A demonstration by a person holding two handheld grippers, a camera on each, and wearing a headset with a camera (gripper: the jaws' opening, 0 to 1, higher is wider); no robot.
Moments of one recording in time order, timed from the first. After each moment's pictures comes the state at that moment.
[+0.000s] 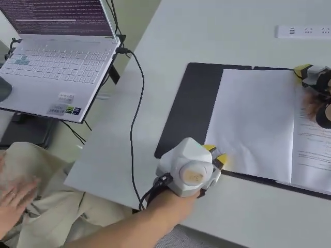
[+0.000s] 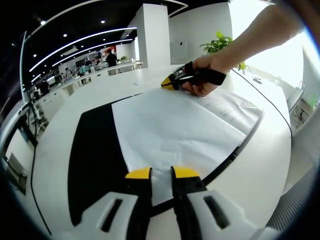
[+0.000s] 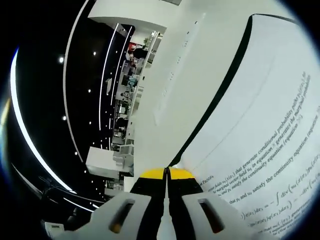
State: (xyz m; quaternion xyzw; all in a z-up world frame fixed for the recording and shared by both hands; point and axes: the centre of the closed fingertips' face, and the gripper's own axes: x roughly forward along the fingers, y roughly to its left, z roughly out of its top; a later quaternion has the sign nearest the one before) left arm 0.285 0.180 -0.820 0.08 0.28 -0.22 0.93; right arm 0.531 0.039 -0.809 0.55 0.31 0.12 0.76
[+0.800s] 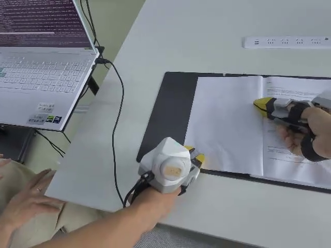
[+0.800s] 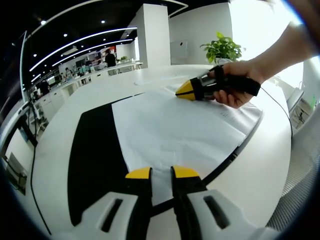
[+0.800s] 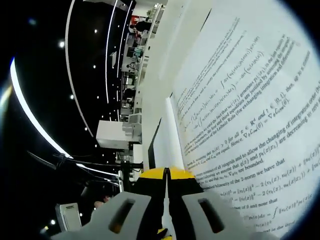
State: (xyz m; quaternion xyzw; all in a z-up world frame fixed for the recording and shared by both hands) left arm 0.283 0.179 -0.821 0.08 0.28 -0.22 0.93; right arm 0.417 0.056 -0.805 0.55 0.40 0.22 0.70
